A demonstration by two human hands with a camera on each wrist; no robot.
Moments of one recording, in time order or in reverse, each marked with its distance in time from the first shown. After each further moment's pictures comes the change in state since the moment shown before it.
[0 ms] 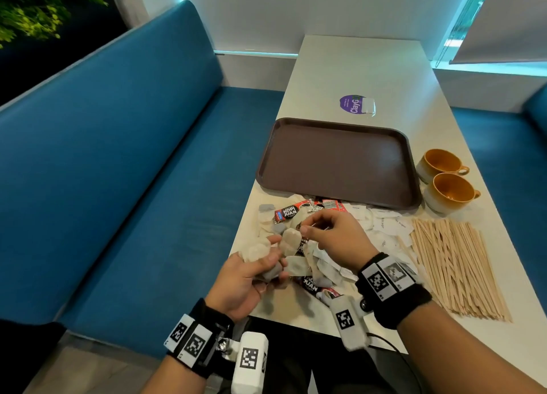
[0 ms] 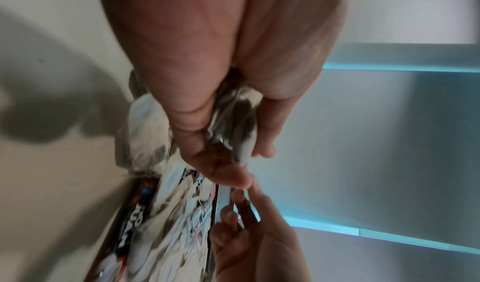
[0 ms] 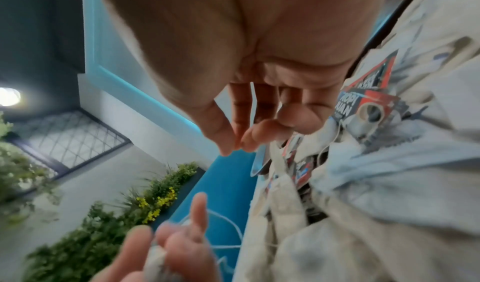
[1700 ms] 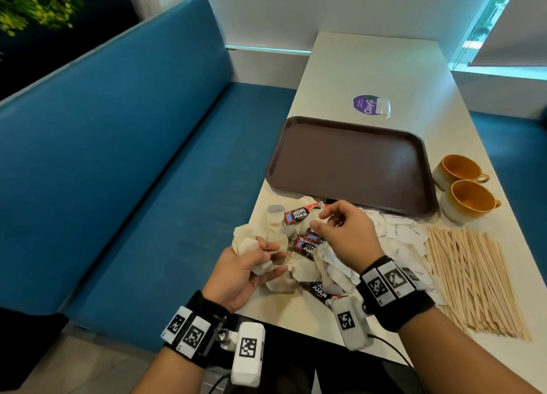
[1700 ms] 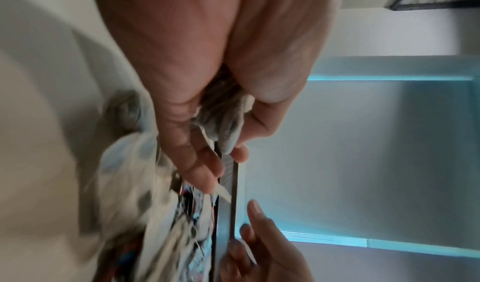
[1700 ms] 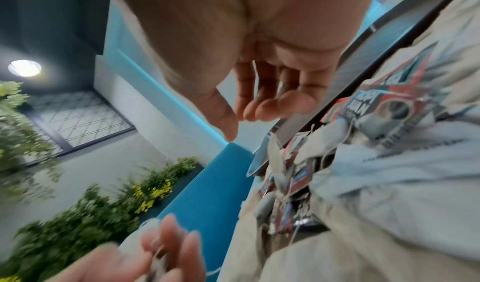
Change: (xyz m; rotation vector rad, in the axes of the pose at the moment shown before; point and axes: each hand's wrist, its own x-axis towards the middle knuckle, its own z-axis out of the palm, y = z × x) left_hand 0.016 0.014 -0.023 0.072 0.140 0.020; right_hand 0.015 -0.001 0.010 -0.086 0.195 -0.070
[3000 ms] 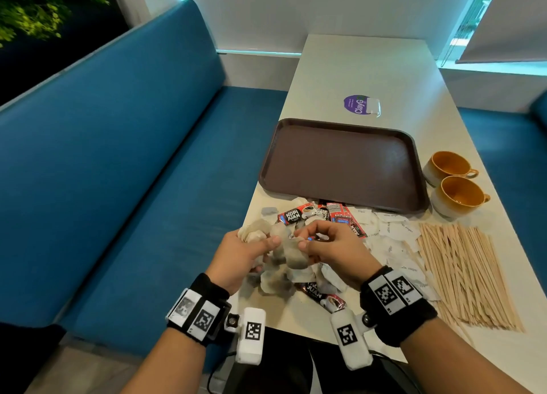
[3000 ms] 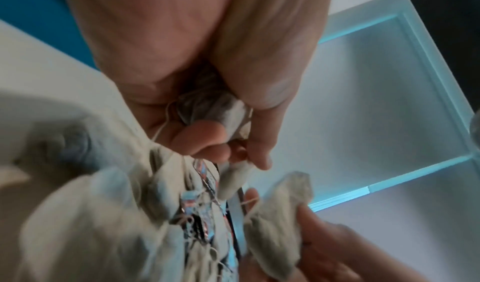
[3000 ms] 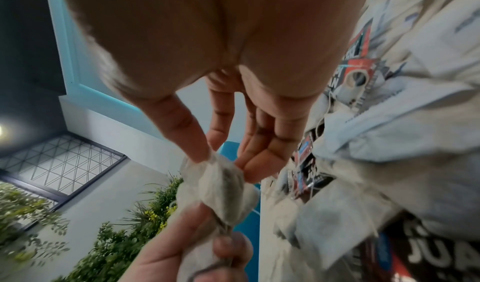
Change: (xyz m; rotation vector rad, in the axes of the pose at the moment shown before) left_hand 0.023 0.014 0.014 0.471 0.080 0.107; right_hand -0.020 0.009 -0.001 0.504 -0.397 0.089
